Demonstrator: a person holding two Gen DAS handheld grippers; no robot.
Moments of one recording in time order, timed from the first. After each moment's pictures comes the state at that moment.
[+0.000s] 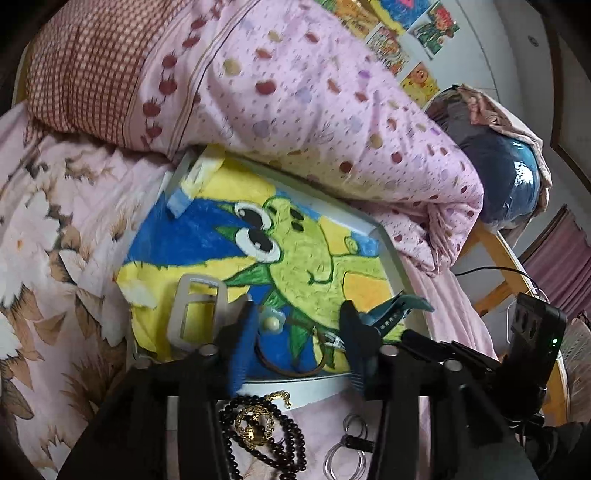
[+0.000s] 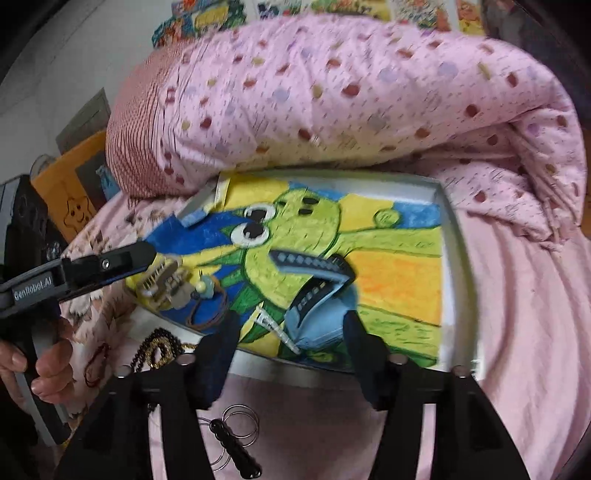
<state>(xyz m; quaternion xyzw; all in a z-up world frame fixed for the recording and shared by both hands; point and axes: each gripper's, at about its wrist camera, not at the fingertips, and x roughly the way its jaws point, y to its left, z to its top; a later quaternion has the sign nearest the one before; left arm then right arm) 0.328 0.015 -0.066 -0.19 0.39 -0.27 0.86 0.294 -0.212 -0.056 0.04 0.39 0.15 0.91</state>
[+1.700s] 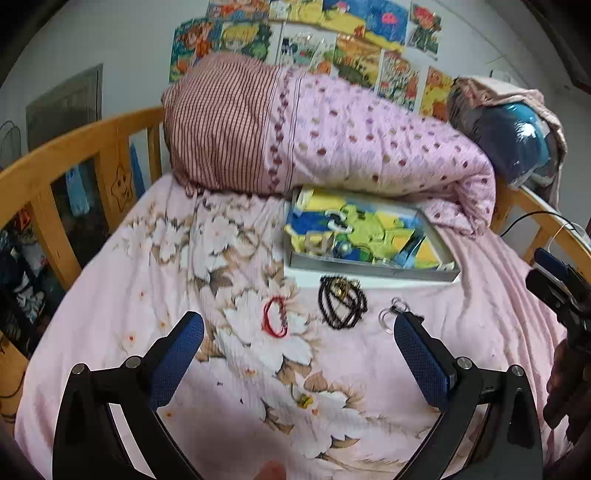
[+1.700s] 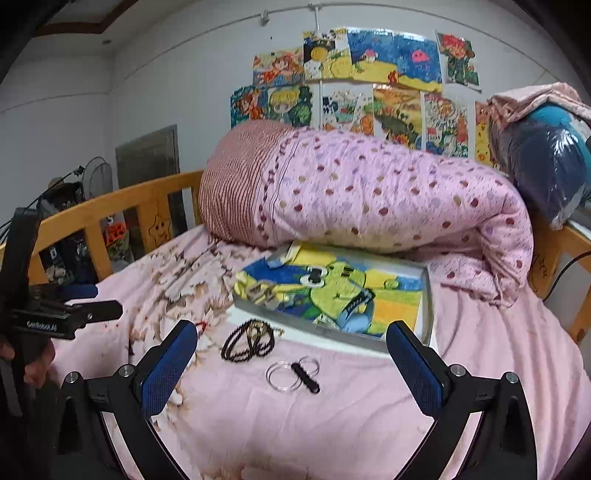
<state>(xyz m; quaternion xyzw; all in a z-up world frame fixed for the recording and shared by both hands) 0.100 0.068 0.004 -0.04 0.34 -0.10 0.93 0.099 -0.199 0.023 -0.03 0.23 0.20 0.95</state>
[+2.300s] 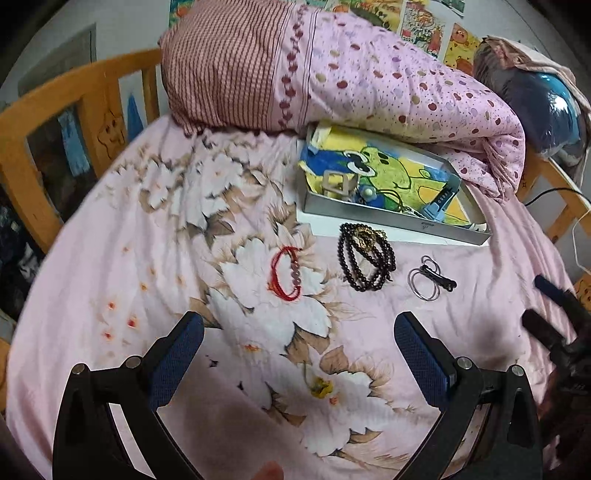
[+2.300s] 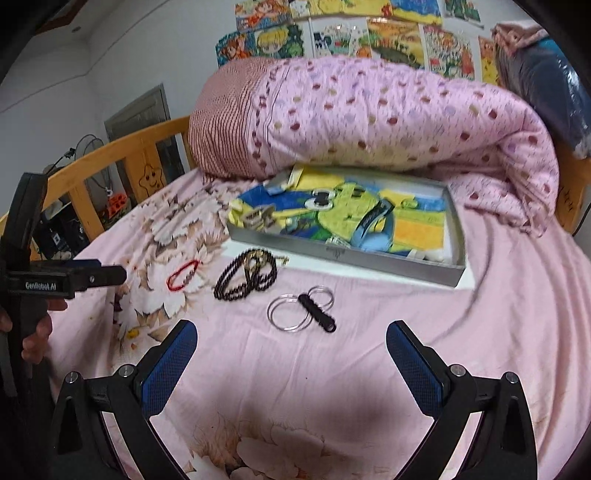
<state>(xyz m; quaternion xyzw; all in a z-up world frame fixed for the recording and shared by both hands) 0.139 0.072 -0.041 -0.04 0.44 -0.08 0.89 0.131 -0.193 -0.050 0.00 0.34 0.21 0.91</state>
